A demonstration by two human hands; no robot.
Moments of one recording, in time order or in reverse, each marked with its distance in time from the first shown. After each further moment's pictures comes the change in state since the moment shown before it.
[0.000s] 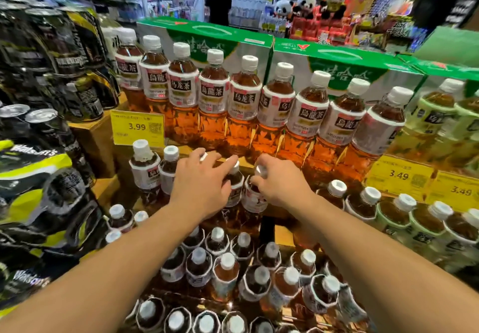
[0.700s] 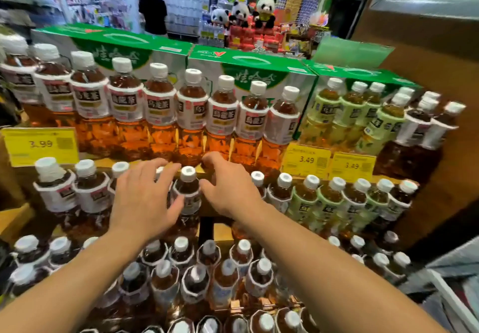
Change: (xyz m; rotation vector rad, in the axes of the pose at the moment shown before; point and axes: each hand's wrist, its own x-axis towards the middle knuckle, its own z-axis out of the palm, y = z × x) left_hand -0.012 0.047 -0.016 -0.129 0.162 0.092; right_hand -0.056 0.029 -0.030 0.170 0.130 -0.057
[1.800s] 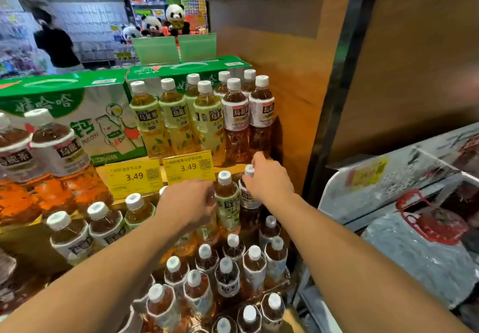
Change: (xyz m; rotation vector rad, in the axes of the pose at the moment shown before) left_hand 0.118 0.417 0.065 -0.134 -0.317 0.310; right_hand -0.129 0.365 -0.211 -0.147 0.242 0.573
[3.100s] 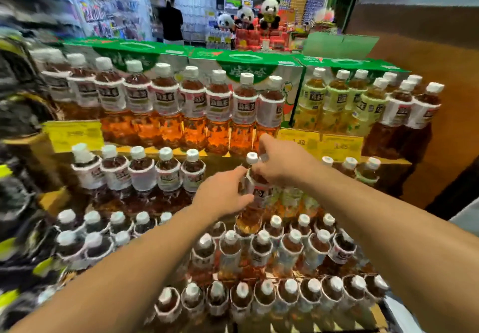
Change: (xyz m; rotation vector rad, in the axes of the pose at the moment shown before) left_hand -0.218 -0.218 -0.062 -0.314 -0.050 -0.258; right_hand -0.163 -0.320 0.042 -0.221 -0.250 -0.455
